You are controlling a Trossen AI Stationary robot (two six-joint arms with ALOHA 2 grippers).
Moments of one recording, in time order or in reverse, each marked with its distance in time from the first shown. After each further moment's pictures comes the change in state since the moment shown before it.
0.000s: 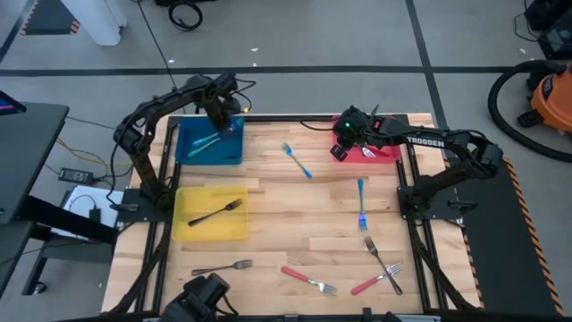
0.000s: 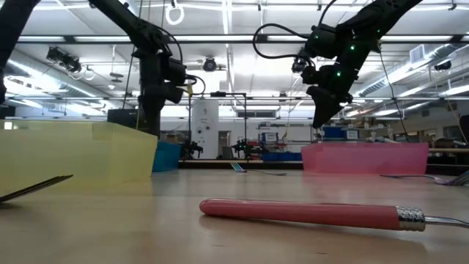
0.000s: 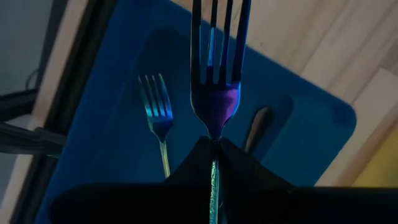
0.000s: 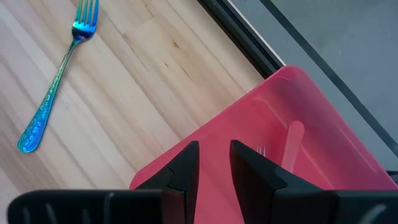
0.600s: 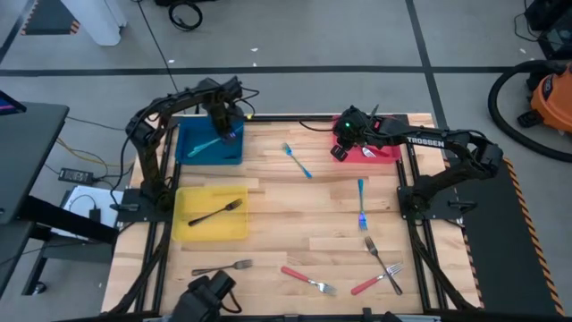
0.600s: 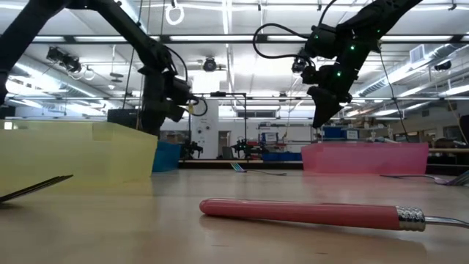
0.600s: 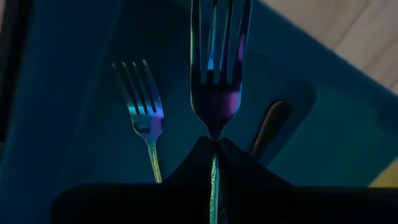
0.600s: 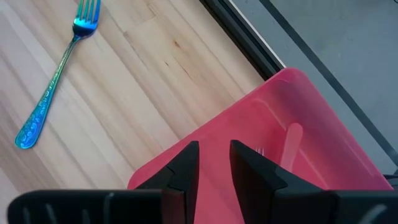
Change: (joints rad) left arm 0.000 0.133 0.000 -0.005 -0.010 0.003; right arm 0.000 0.000 0.000 0.000 0.000 -0.026
